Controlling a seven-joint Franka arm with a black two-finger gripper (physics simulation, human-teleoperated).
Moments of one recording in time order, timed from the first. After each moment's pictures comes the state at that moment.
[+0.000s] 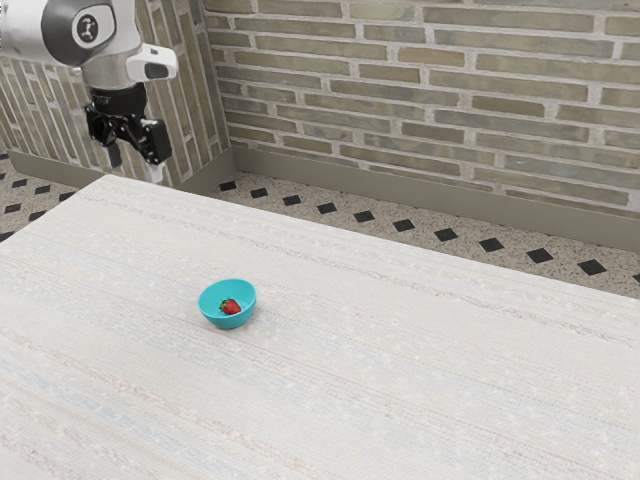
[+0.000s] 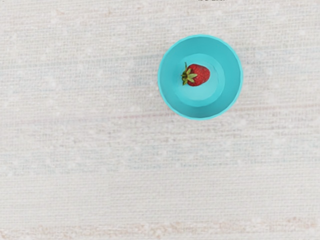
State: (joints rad) arm 0.07 0.00 0.06 -1.62 0.09 1.60 0.18
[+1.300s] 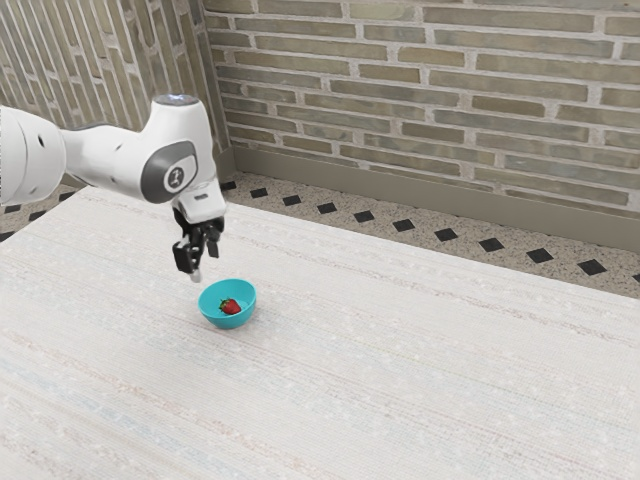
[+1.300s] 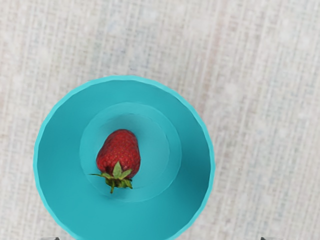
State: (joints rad) arm 0.03 0.26 0.06 -1.88 0.09 2.13 1.40
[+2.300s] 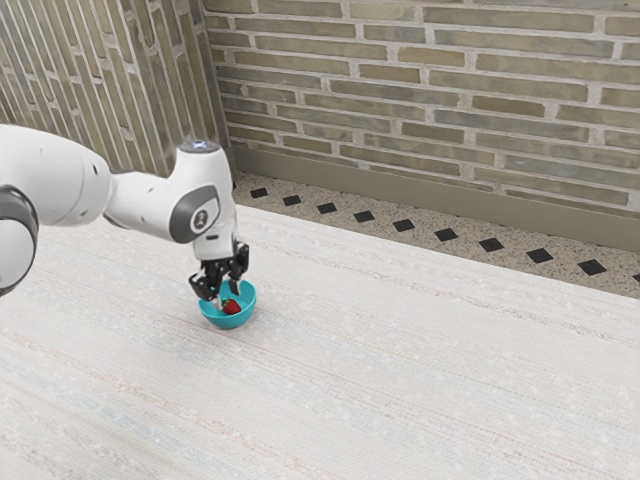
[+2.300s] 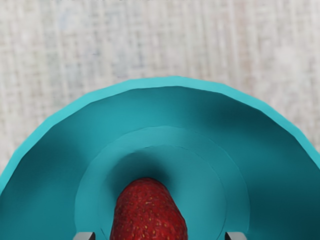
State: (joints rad) arm 0.05 0.47 0.03 -1.83 0.06 2.28 1.74
